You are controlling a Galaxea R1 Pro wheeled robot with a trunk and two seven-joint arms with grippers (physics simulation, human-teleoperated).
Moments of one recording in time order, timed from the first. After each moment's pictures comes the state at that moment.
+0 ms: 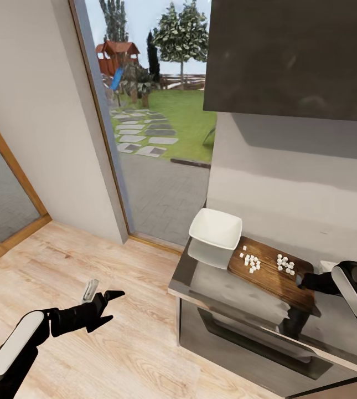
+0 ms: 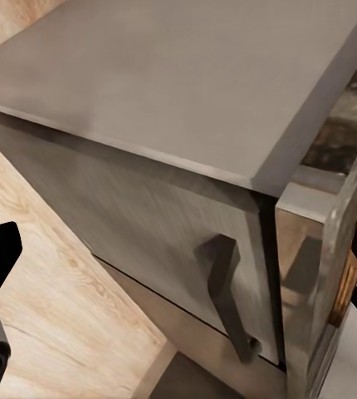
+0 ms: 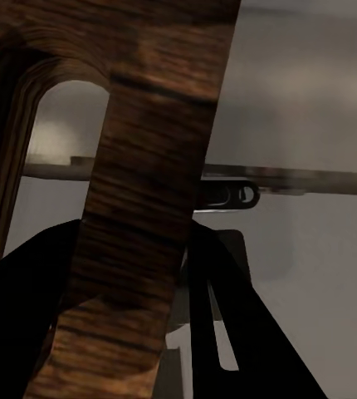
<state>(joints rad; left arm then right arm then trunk) -0.34 0.29 -0.03 -1.25 1.59 0.90 0.28 -0.67 -0.47 -0.03 -1.02 -0.47 1.04 -0.15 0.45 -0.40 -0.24</state>
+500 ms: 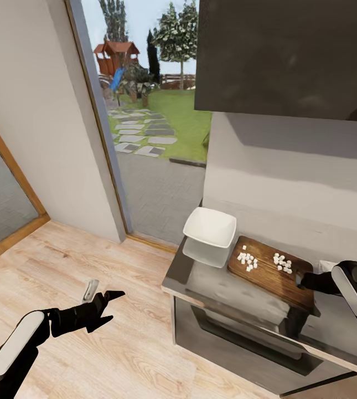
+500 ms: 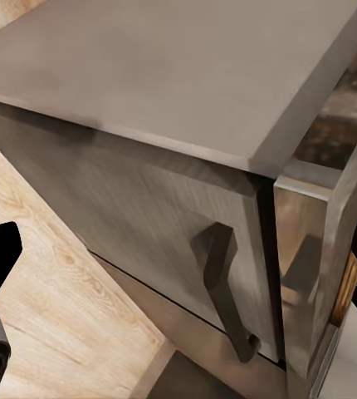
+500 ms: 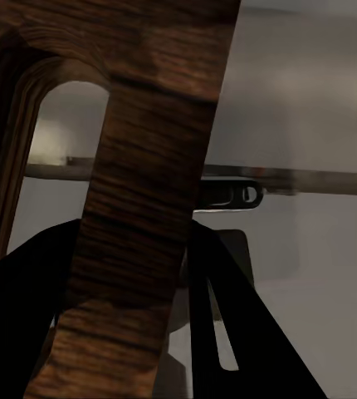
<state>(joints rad) -0.34 0.29 -0.03 -1.25 1.58 0.90 0.28 -0.67 -0.47 -0.03 -1.02 -0.48 1.04 -0.15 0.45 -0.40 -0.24</state>
